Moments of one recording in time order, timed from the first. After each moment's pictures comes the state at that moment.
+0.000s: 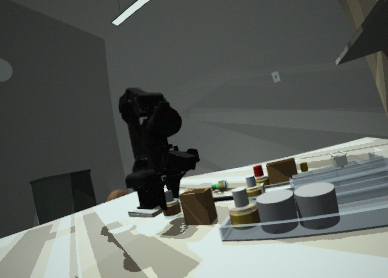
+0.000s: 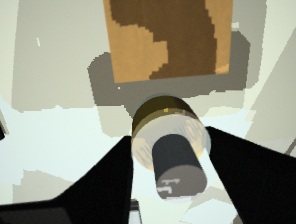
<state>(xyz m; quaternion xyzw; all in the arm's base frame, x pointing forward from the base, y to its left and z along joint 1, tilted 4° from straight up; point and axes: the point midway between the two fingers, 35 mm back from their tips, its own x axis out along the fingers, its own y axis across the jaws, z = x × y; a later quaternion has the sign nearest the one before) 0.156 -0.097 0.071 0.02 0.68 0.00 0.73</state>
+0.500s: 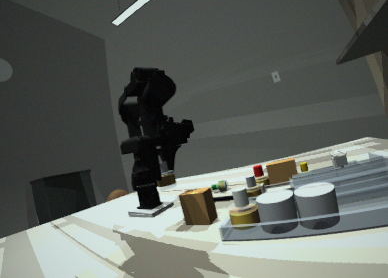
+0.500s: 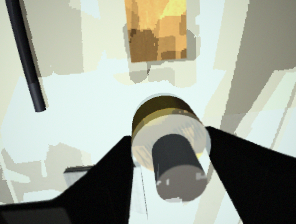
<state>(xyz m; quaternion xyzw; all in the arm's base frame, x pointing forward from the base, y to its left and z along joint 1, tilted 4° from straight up) 0.154 -0.095 0.142 0.02 0.68 0.00 0.73</state>
